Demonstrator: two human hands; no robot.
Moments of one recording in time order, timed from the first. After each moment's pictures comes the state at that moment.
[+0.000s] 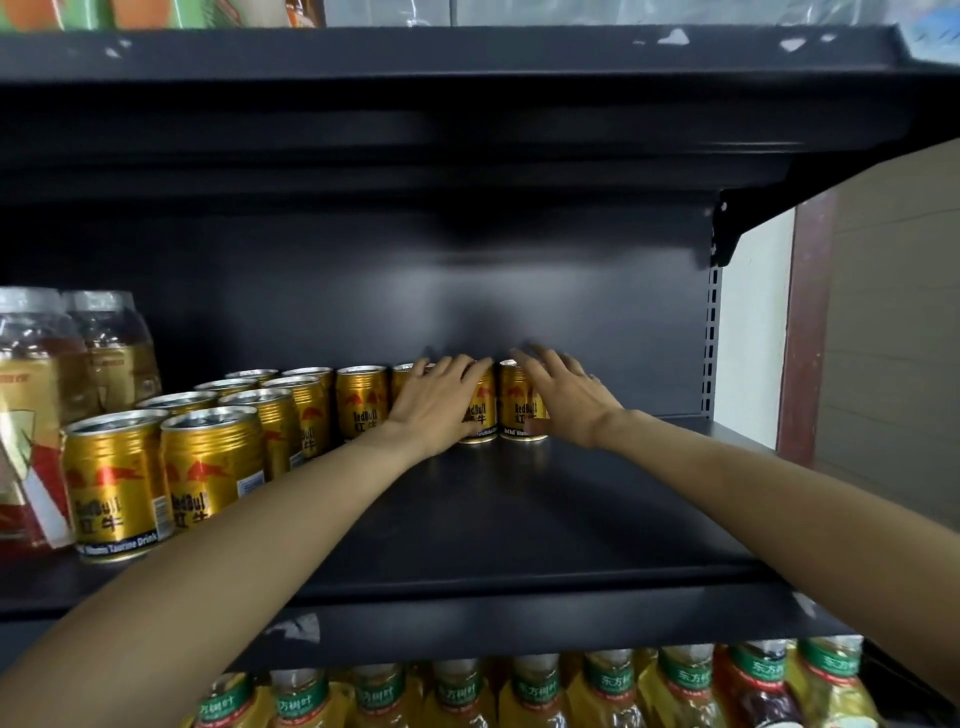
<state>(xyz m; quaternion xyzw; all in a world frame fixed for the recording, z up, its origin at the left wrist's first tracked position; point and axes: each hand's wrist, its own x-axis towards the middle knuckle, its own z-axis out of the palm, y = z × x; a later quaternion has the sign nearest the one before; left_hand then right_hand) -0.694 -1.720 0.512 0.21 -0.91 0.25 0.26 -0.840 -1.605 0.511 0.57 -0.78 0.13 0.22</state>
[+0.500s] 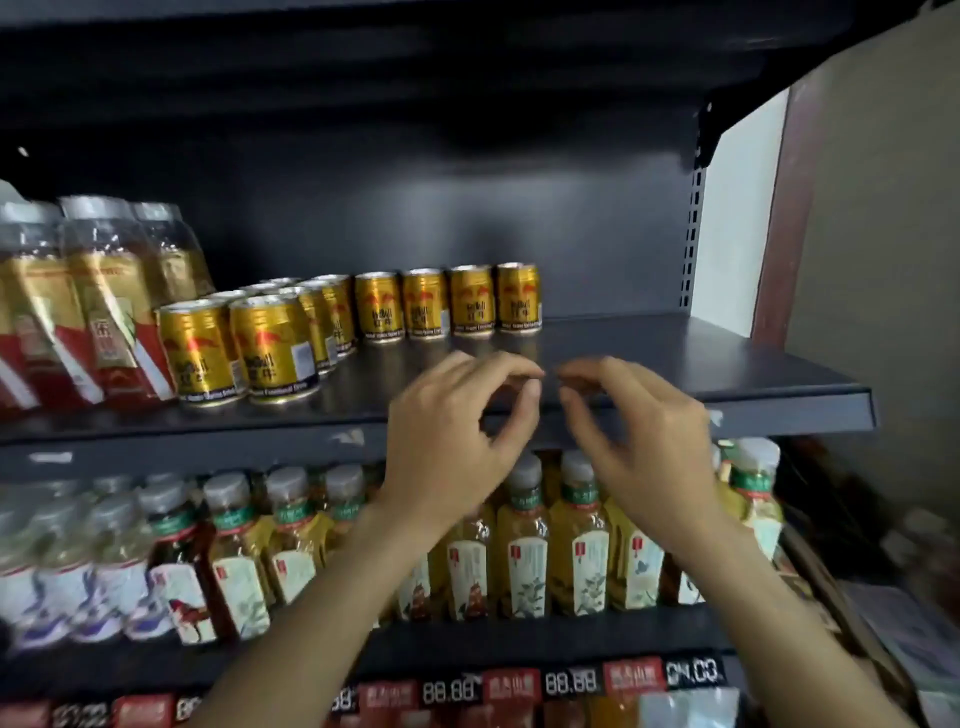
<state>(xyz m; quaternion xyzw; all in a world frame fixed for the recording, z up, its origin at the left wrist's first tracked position) -0.562 -1.525 0.450 0.03 -0.82 0.00 0.57 -0.687 -1.418 0.432 0.55 -0.58 0.46 0.38</state>
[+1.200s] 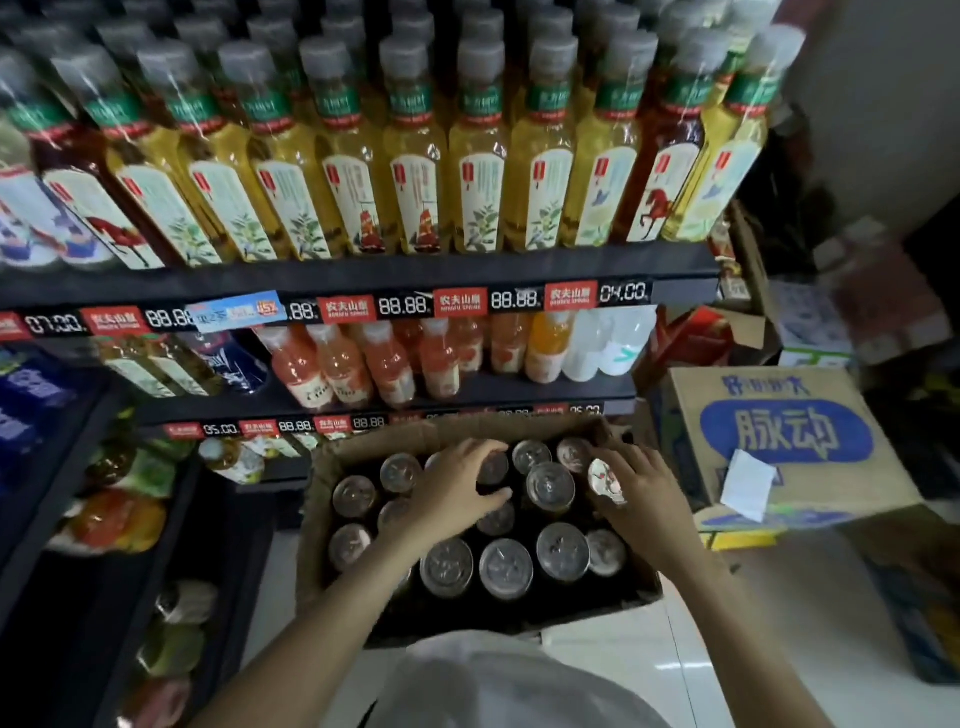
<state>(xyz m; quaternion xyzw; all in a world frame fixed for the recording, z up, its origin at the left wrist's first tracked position) -0.479 -1.411 0.091 0.25 -0.91 -0.33 -0.04 -0.641 -1.224 0.075 0.47 -0.86 0.16 -0.07</state>
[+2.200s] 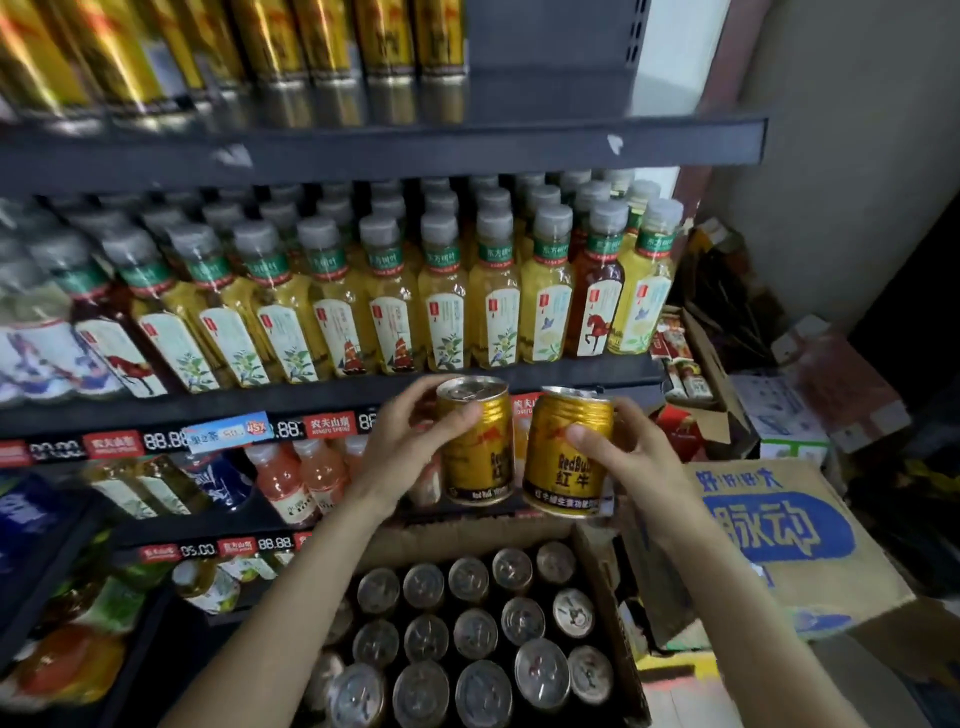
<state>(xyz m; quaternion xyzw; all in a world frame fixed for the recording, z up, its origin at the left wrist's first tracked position) -0.514 -1.437 0.262 0.22 -0.70 -0.63 0.26 -0.652 -1.262 0.268 0.28 -0.65 0.64 -0.29</state>
